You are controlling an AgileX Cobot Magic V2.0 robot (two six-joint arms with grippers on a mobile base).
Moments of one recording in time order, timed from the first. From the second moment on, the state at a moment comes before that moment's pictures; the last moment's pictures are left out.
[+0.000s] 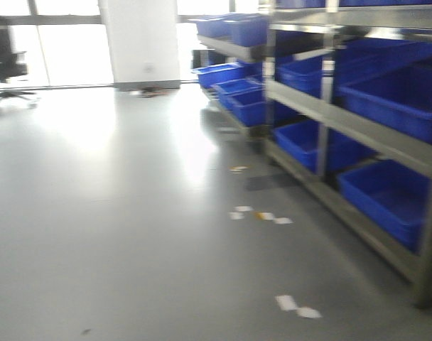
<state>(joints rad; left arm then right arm) 0.00 -0.01 0.01 -0.06 0.09 0.05 0.29 0.20 -0.39 -0.16 0.49 0.13</state>
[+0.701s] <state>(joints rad) 0.00 -0.01 0.01 -0.06 0.09 0.05 0.29 0.20 -0.39 -0.16 0.49 0.13</state>
